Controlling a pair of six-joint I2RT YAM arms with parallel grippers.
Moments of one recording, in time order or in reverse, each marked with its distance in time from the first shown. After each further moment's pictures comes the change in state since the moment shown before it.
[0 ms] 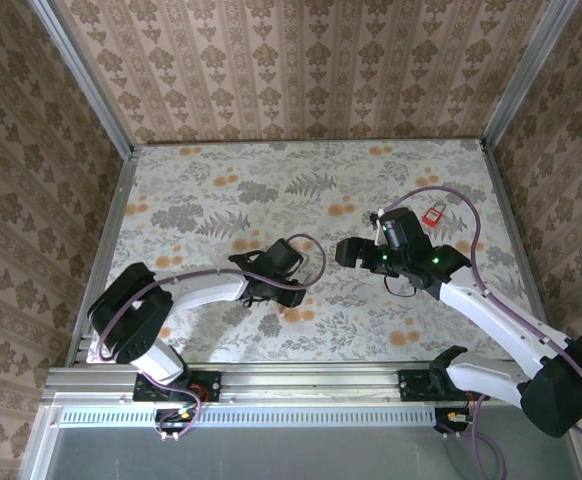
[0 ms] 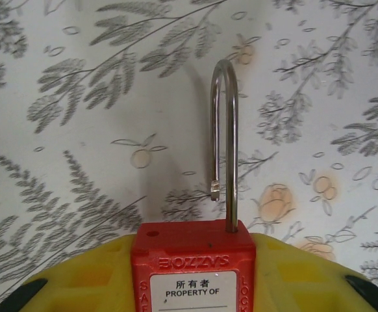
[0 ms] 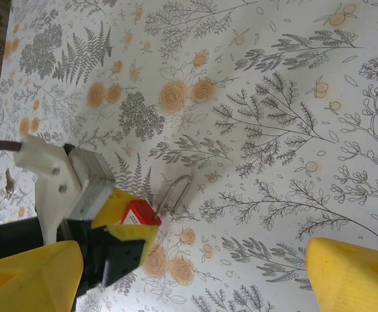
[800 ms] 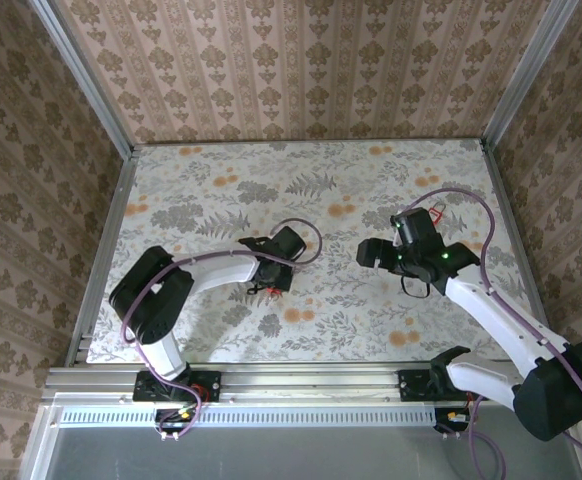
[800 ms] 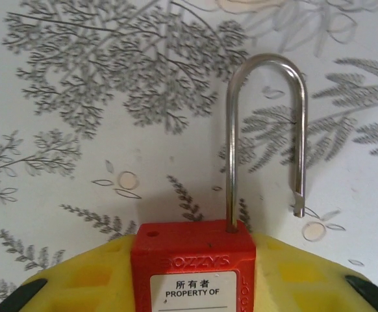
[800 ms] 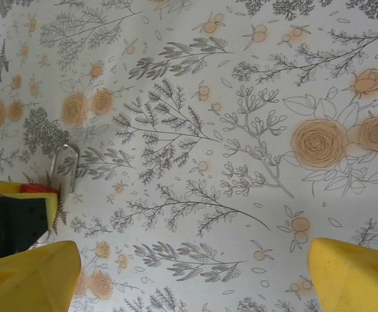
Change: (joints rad) left arm 0.061 0.154 0.157 -0.174 -0.230 -0.193; right arm -0.138 -0.003 -0.012 -0.124 0.090 -0.094
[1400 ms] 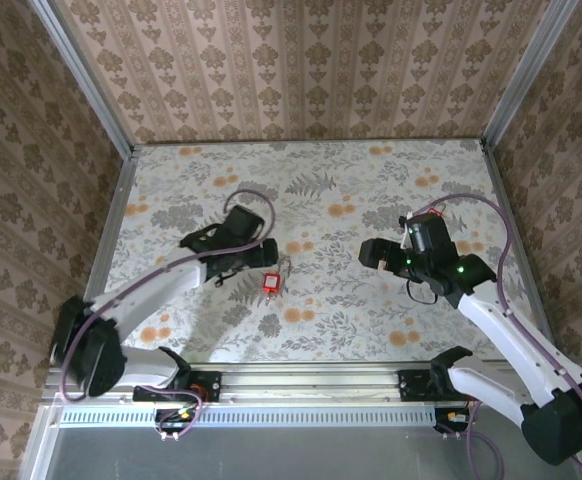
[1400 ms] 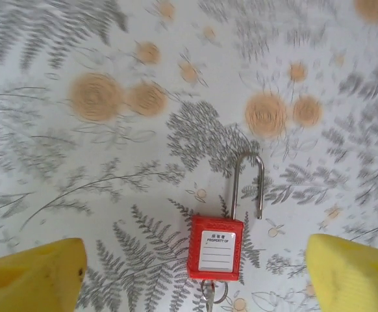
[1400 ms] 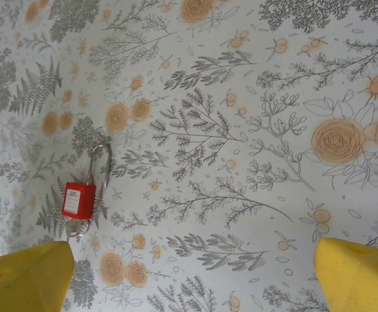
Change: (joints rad) left arm 0.170 -0.451 -0.048 -0.092 0.031 -0.097; right arm 0.011 -0.153 -0.030 -0.010 -0.048 0.059
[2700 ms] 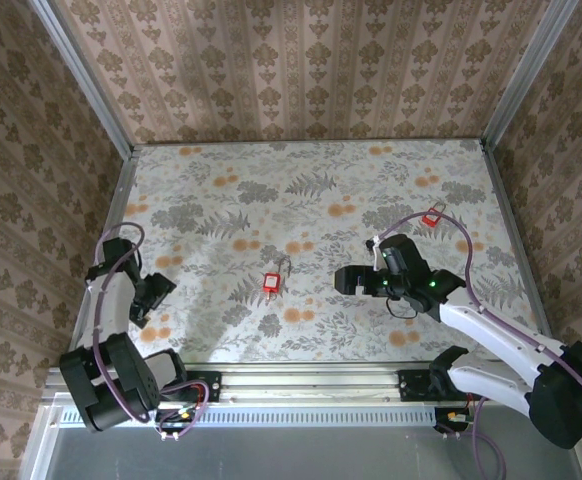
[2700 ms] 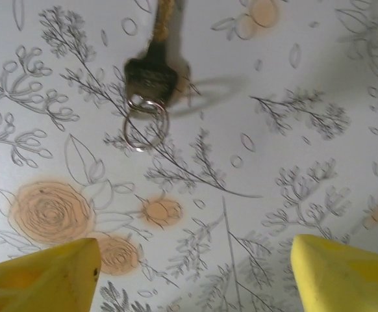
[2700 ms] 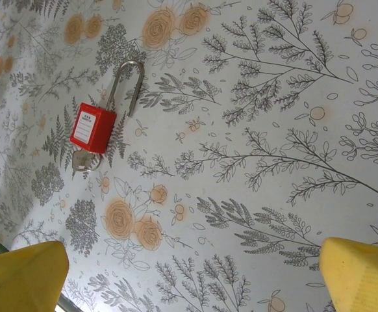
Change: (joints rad) left arm 0.996 -0.130 -0.279 -0.269 0.212 0.046; right arm 0.146 0.084 -0.206 0.286 -0.103 -0.035
